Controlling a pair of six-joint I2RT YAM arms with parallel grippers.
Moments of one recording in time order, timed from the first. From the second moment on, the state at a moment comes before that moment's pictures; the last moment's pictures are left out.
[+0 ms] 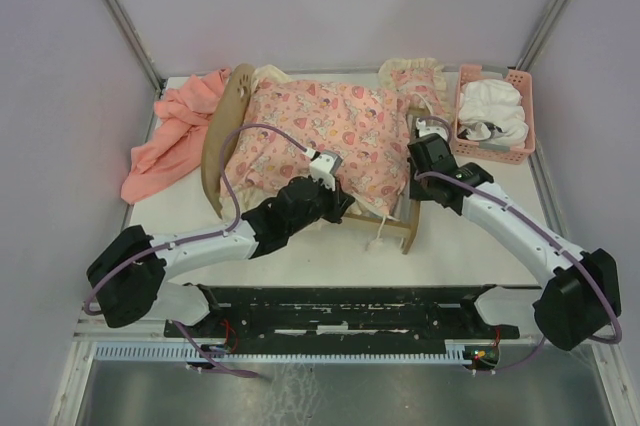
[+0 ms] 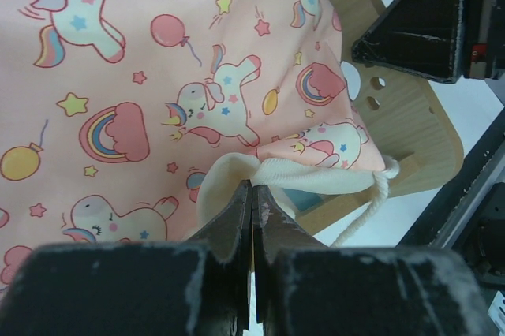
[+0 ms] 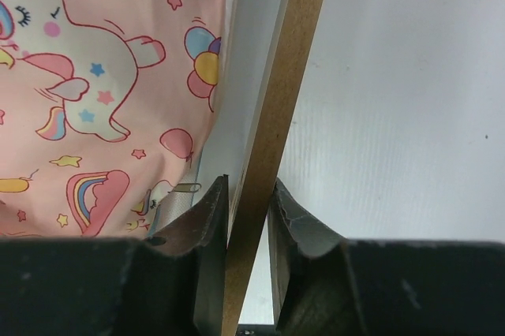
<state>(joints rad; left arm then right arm) -0.94 1.36 0.72 0.31 -0.12 -0.42 0.50 1.25 0.97 -0.66 0.29 0.40</state>
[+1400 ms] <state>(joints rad) -0.91 1.41 0.75 0.26 -0.23 -0.46 1.07 1.15 0.62 -0.38 0.72 0.68</state>
